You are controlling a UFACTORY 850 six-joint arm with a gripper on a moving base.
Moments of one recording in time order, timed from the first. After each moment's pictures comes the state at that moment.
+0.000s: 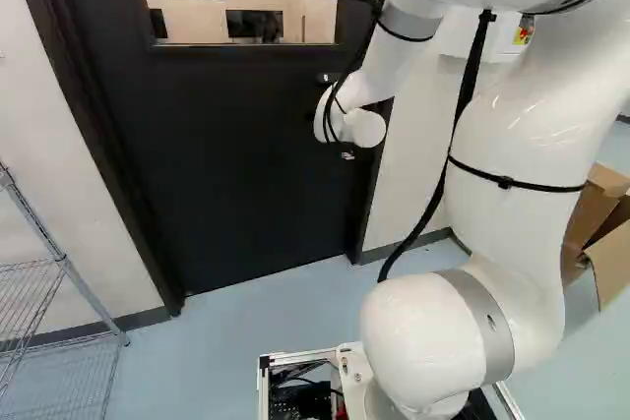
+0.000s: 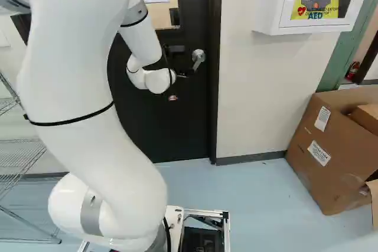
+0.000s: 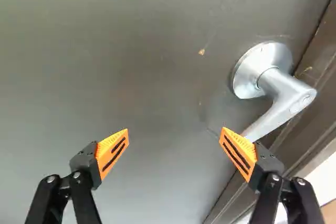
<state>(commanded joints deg) 1.3 -10.7 -39.5 0.0 46.9 0.0</state>
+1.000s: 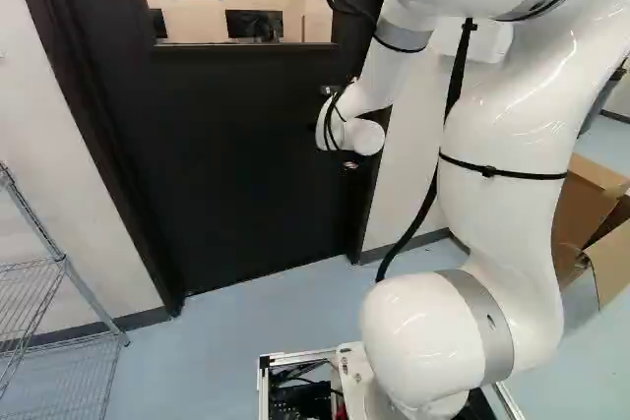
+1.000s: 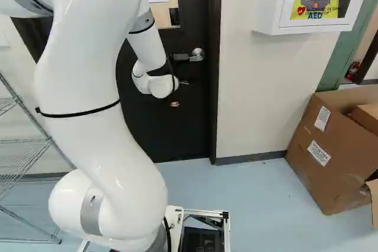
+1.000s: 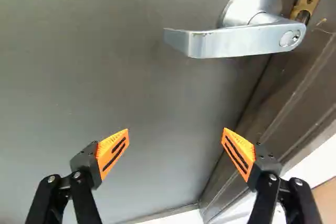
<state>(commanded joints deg) 0.4 -14.3 -39.8 2.3 45.7 0.0</state>
